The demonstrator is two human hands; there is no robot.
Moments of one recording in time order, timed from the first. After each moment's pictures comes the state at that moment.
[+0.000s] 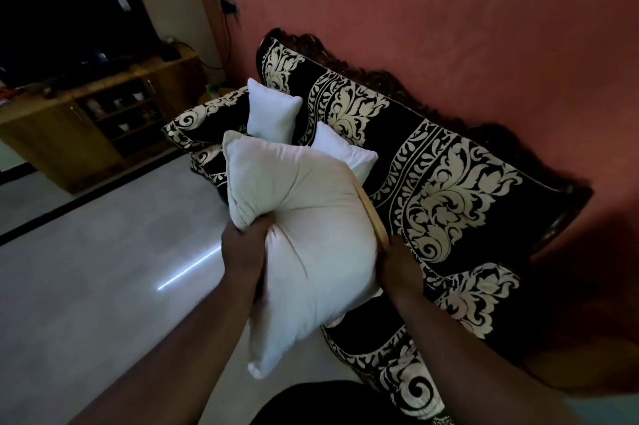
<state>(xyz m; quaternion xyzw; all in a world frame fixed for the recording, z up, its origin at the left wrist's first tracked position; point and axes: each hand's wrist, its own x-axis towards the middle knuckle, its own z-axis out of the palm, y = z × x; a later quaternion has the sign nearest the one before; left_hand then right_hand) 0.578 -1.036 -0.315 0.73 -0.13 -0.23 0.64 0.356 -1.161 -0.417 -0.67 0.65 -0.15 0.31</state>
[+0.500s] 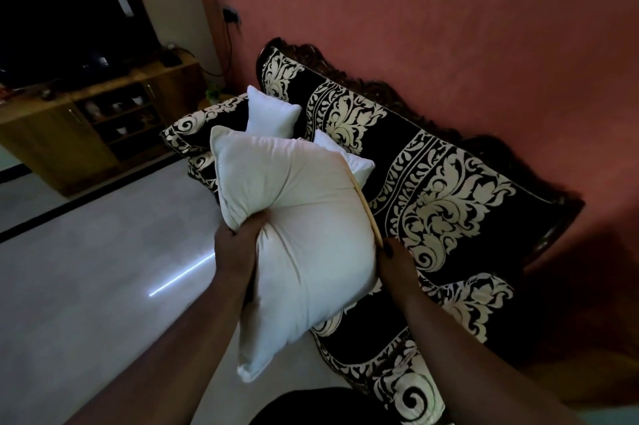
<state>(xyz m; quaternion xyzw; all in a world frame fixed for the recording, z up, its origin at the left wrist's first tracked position) 0.583 -1.033 -0.304 0.66 -0.15 -0.24 0.70 0.353 -1.173 -0.413 -0.60 0.59 -0.26 0.48</state>
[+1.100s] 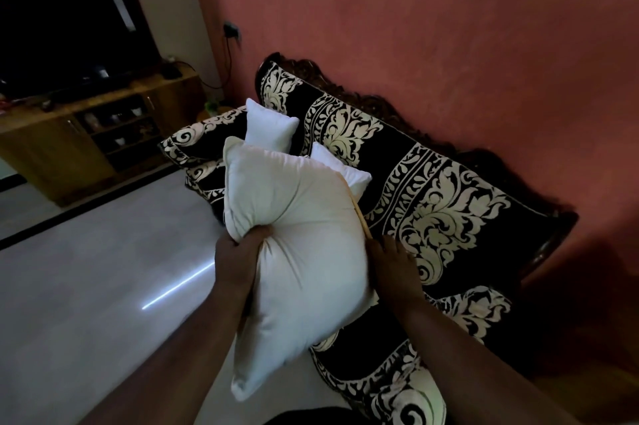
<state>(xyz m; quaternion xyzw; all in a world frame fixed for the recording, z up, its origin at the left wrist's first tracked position) 0.583 -1.037 -0.309 0.64 -0.19 -0.26 0.70 0.348 -1.179 -0.395 -0.85 0.50 -0.13 0.11</state>
